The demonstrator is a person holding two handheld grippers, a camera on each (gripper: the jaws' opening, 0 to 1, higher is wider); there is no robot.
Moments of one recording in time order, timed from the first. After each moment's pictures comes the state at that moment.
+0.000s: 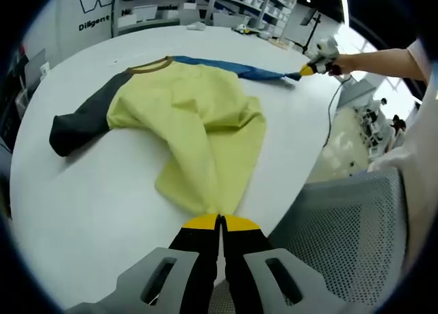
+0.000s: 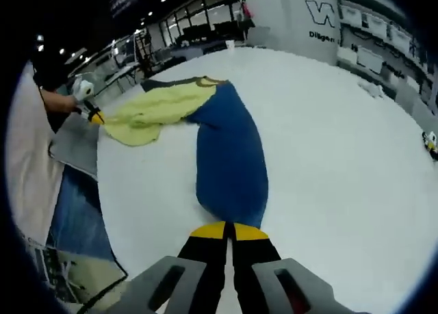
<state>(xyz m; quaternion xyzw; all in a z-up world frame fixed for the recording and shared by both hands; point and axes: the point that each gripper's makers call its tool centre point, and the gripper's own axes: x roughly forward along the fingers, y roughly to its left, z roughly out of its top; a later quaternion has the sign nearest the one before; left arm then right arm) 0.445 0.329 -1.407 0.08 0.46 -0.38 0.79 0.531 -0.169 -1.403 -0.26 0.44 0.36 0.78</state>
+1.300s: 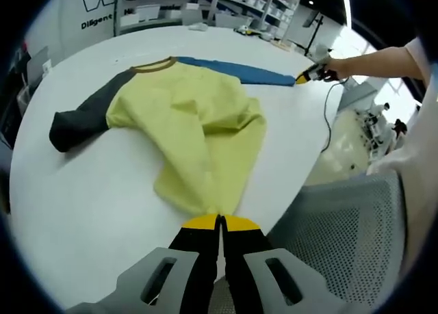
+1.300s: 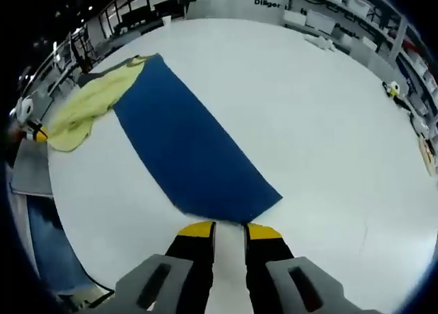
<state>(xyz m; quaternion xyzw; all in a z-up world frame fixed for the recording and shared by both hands) 0.444 0.325 -1.405 0.08 0.46 -0.38 0.80 0.546 -0.203 -1.434 -0.10 0.50 0.19 0.84</state>
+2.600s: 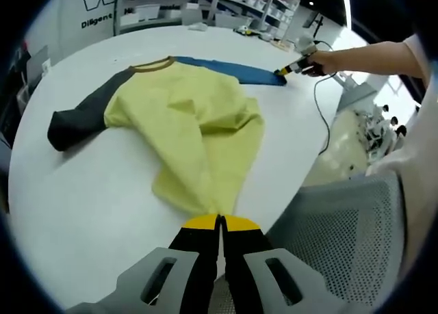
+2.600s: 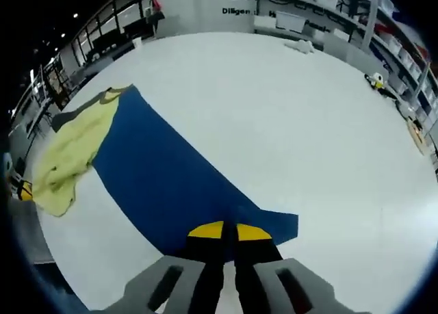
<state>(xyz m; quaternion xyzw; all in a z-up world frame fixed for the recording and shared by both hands) 0.441 0.322 -1.406 0.07 0.46 -0.38 0.80 0.605 -0.170 -1.431 -0.06 0.48 0.08 0.87</state>
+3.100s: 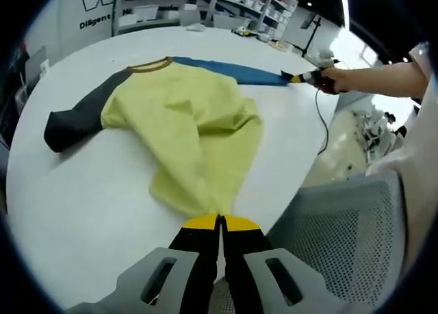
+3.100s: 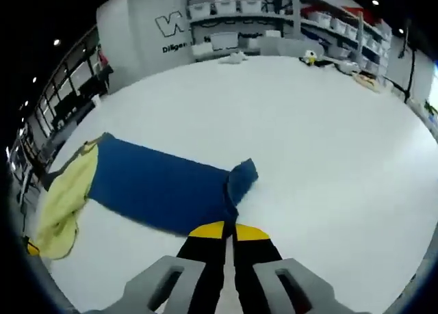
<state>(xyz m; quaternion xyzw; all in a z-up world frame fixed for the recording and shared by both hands) 0.441 0.317 -1.408 0.07 0.46 -0.39 0.80 0.537 -0.197 -1.431 0.13 0.39 -0.08 0.91</state>
